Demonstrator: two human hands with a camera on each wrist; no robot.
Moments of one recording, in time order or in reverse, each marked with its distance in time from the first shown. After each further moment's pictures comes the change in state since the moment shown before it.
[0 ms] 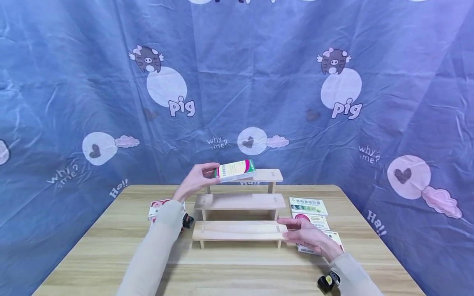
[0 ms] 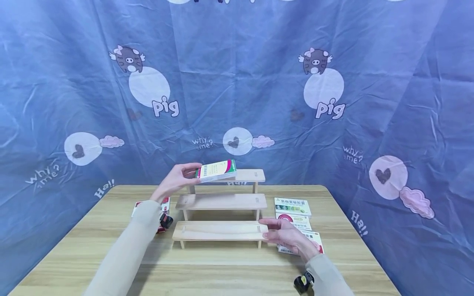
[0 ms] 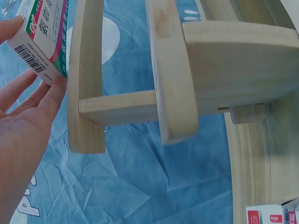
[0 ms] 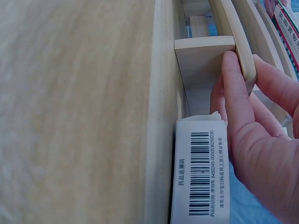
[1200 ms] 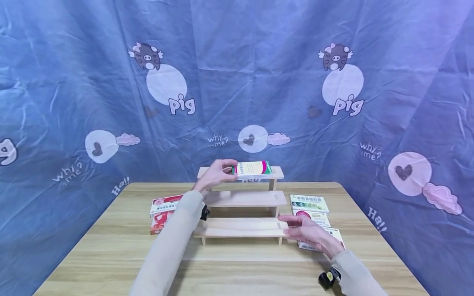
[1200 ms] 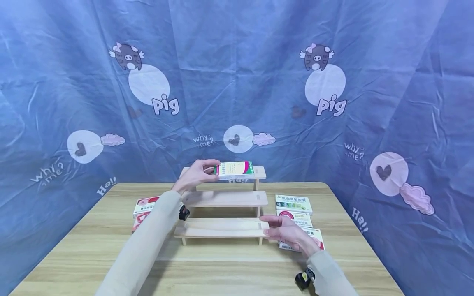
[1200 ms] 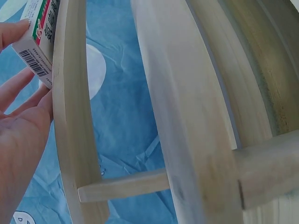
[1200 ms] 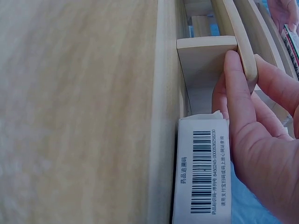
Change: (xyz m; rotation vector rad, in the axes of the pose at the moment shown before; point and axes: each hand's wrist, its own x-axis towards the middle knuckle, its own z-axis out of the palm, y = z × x) left_hand 0.037 0.010 0.045 0.049 -0.035 -0.015; right_hand 0.000 -0.005 0.000 -0.001 0.015 0.023
